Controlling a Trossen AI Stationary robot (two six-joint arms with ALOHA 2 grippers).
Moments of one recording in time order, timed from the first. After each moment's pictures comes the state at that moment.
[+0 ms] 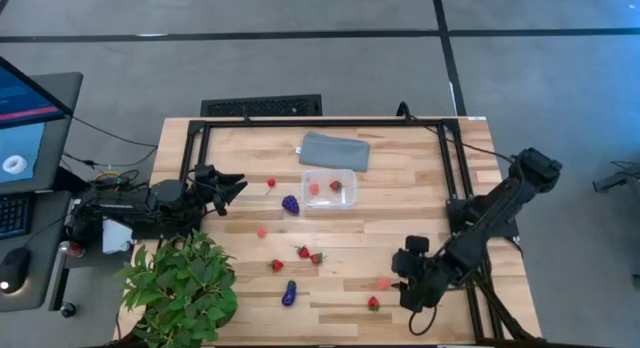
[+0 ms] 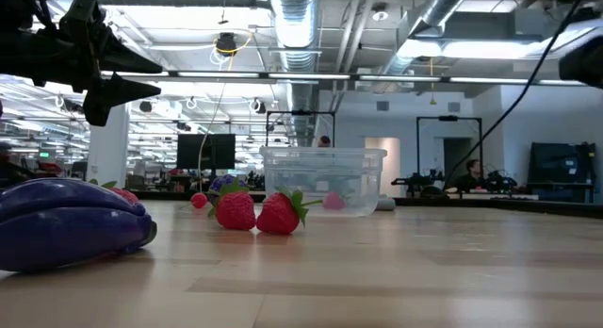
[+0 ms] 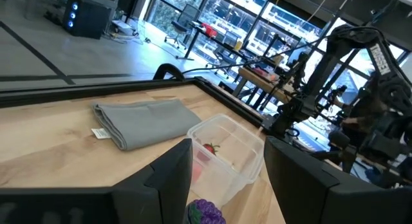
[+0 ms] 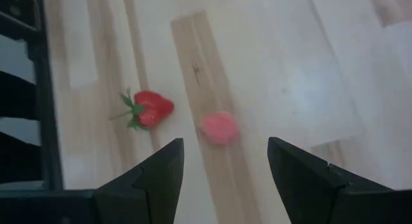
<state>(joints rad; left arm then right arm) -0.05 0.01 0.05 -0.06 -0.46 -0.53 0.83 1.47 0.86 -0.55 0.32 0.99</state>
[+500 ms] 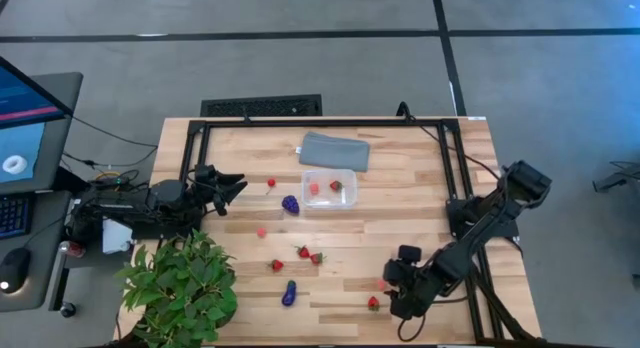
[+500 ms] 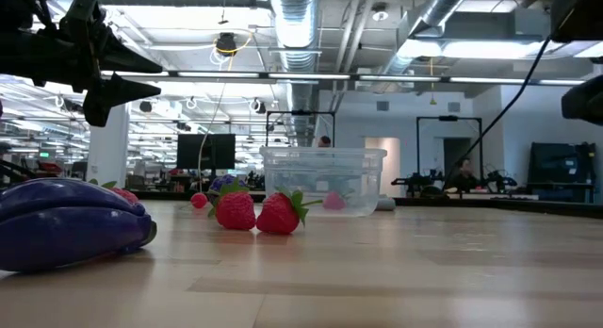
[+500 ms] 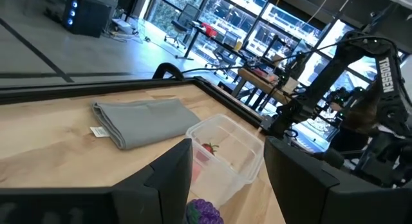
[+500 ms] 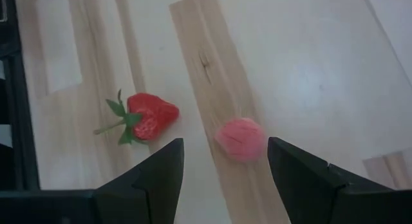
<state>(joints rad) -0.05 0.01 0.05 -0.06 -0.46 -0.54 0.82 1.63 0.86 -0.40 0.31 1.02</state>
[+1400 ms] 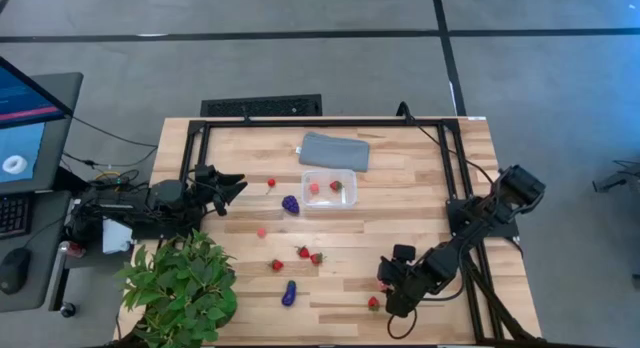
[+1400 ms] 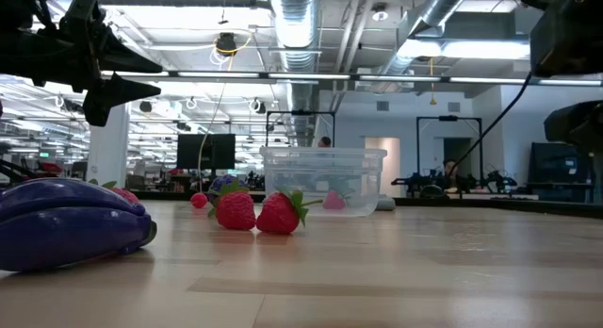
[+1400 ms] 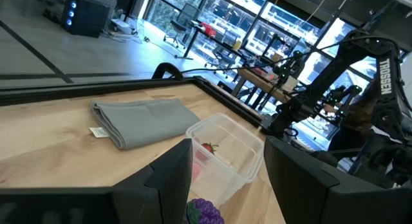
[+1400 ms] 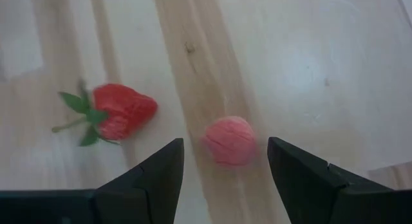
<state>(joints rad) -0.05 0.01 0.05 -0.06 -0.45 -0.53 0.76 1.69 0.86 -0.39 0.23 0.95</state>
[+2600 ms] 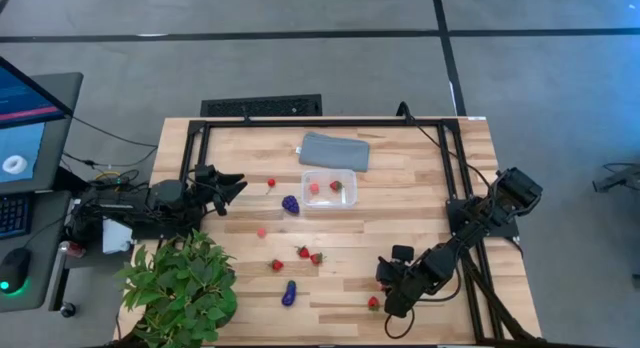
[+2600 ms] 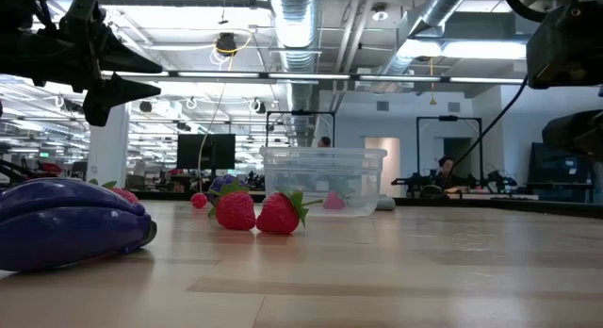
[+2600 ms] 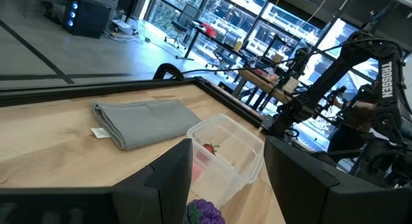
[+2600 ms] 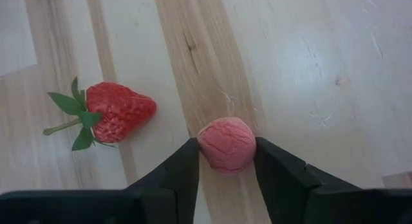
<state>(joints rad) -0.05 0.01 0.05 -0.06 -0.46 -0.53 0.76 1.71 0.86 -0.36 0.21 0.94</state>
